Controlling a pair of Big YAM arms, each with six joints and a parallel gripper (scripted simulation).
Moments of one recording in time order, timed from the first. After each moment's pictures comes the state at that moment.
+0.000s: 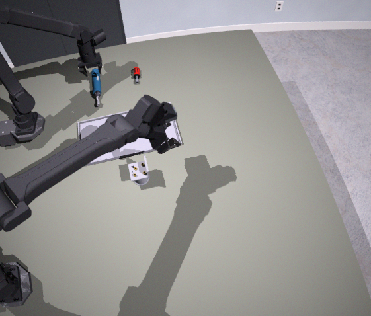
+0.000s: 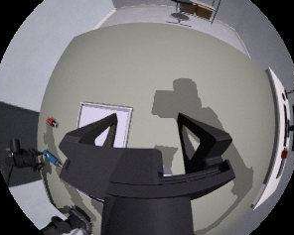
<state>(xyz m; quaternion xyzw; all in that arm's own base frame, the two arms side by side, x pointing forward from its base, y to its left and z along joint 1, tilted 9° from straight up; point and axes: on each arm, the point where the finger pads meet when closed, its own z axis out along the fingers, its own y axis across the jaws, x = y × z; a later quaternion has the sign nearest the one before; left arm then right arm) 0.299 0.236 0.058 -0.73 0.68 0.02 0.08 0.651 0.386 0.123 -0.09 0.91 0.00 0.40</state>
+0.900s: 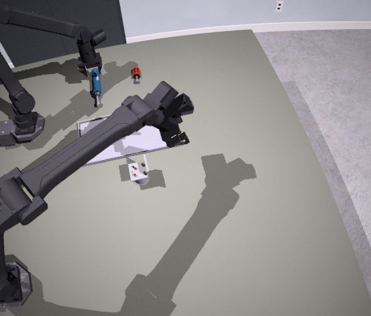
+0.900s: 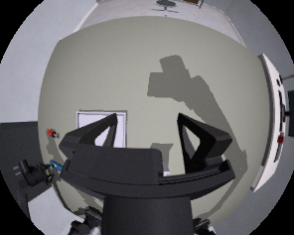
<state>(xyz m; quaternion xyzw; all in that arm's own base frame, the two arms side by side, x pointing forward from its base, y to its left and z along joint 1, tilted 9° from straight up) 0.299 0.236 0.058 -0.73 0.68 0.02 0.08 0.681 0.380 0.148 -0.03 0.94 -0.04 0.34</state>
